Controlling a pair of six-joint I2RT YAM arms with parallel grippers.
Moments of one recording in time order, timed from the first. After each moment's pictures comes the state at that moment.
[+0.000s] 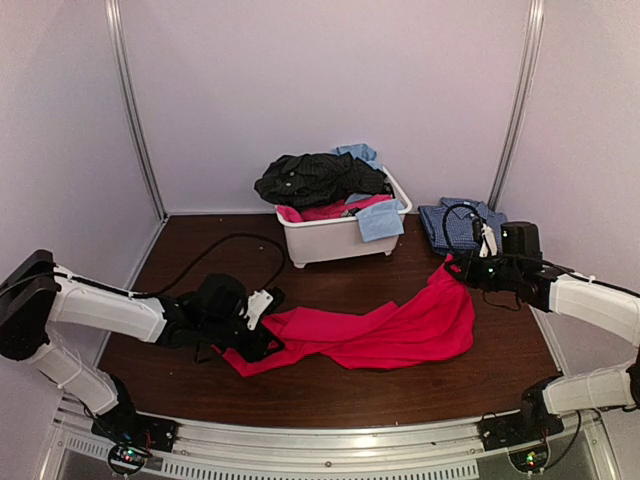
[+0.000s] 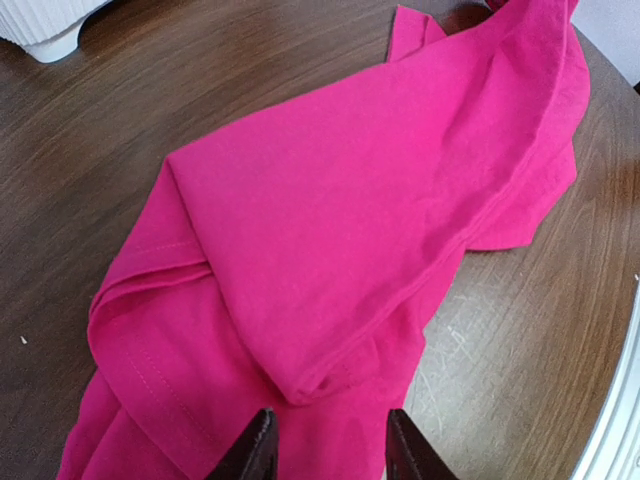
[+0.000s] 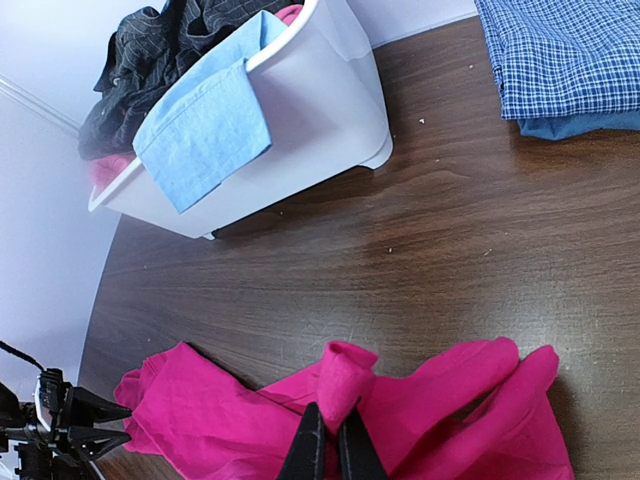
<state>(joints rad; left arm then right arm) -0.87 1.46 0.60 0.07 0.16 -0.16 0.25 1.13 0.63 -0.02 -0.31 0.55</state>
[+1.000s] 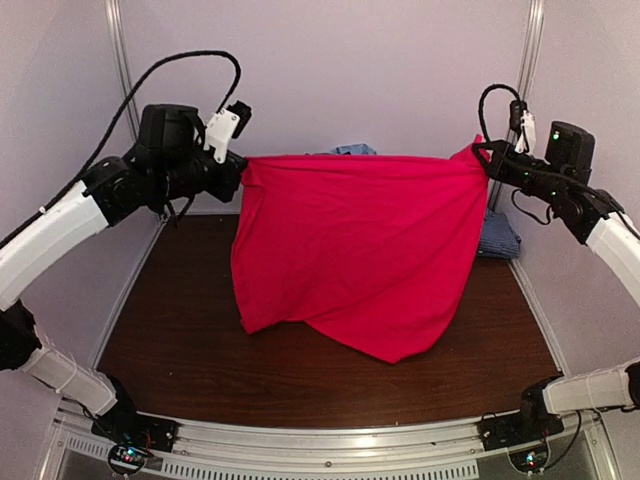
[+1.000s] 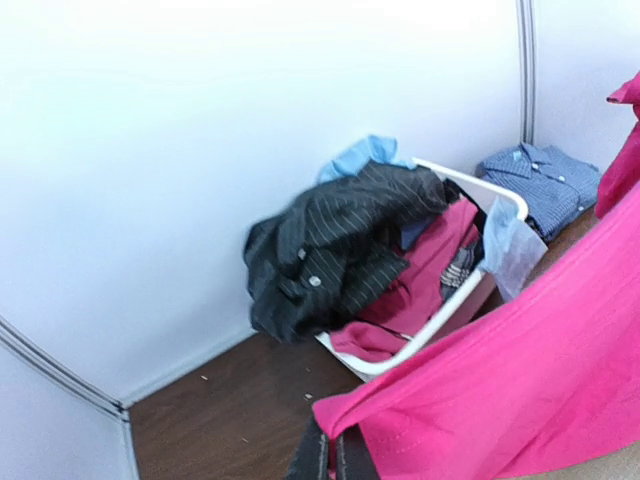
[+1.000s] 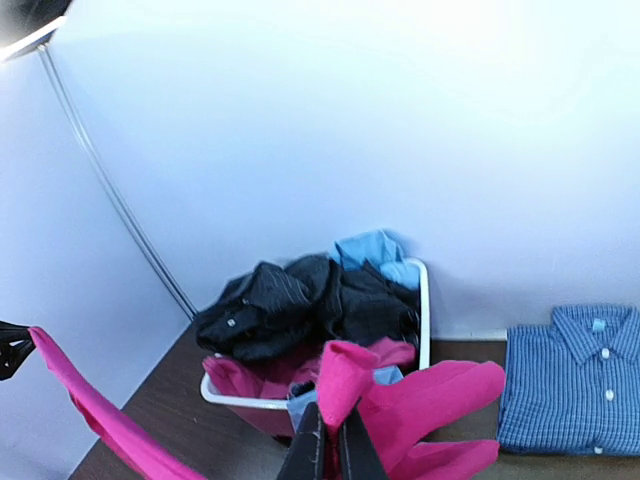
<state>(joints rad) -0.75 1.39 1.51 -0.47 -0.30 0.15 0.21 1.13 1.24 -0.19 -0.23 0.36</state>
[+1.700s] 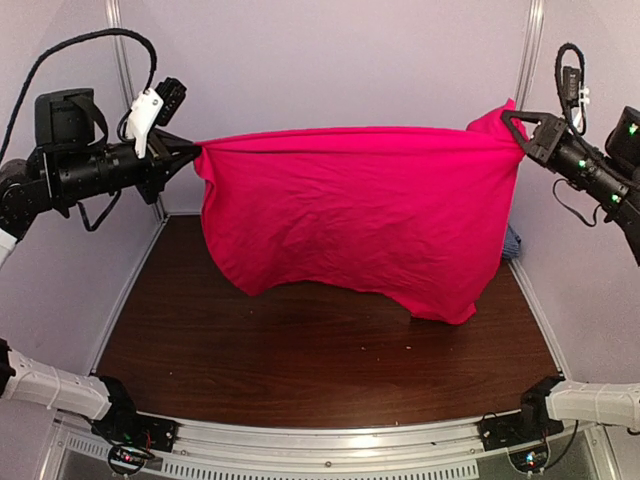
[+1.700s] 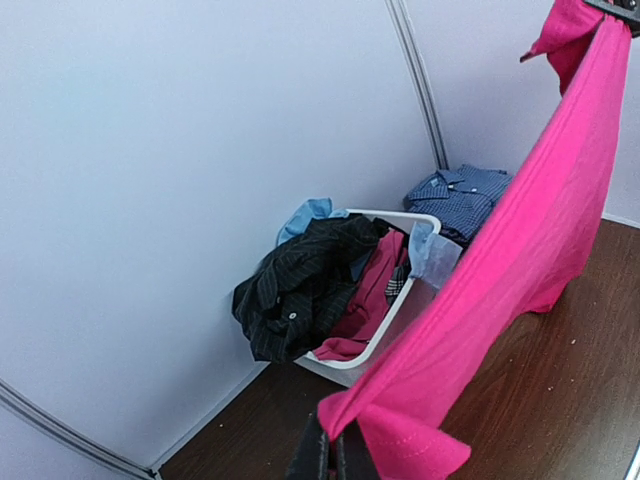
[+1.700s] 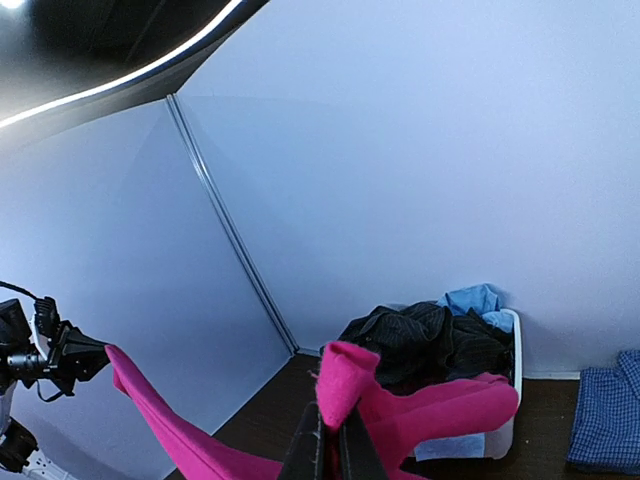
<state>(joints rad) -0.76 1.14 1.66 -0.74 -0.10 0.35 0.35 0.96 1.46 -0.35 -0.25 0.41</state>
